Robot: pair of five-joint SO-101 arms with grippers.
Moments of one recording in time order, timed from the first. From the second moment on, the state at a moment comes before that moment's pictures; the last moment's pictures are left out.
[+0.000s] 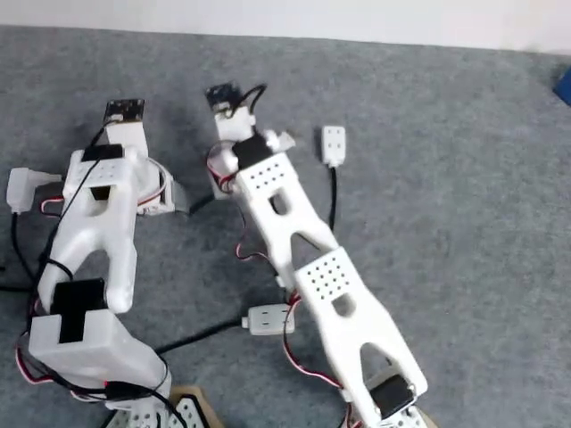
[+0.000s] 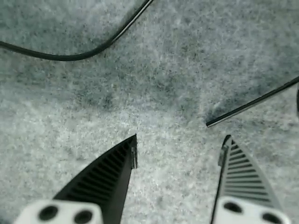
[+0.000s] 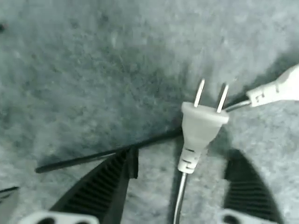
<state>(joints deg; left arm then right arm) -14.2 7.4 16.4 62.9 1.3 -36.7 75.1 -86.7 87.2 -7.8</state>
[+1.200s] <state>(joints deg) -11.8 7.6 16.6 62.9 -0.6 -30.8 19.0 -36.6 100.0 16.2</state>
